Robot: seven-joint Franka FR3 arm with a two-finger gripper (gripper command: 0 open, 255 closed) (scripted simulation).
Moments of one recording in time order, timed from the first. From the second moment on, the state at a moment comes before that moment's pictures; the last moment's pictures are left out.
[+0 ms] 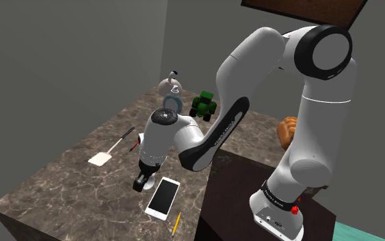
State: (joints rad) arm 0.18 0.32 0.53 -2.39 -0.62 2.75 0.77
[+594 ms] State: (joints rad) arm 0.11 0.22 0.62 -2.40 -0.48 2.69 0.66
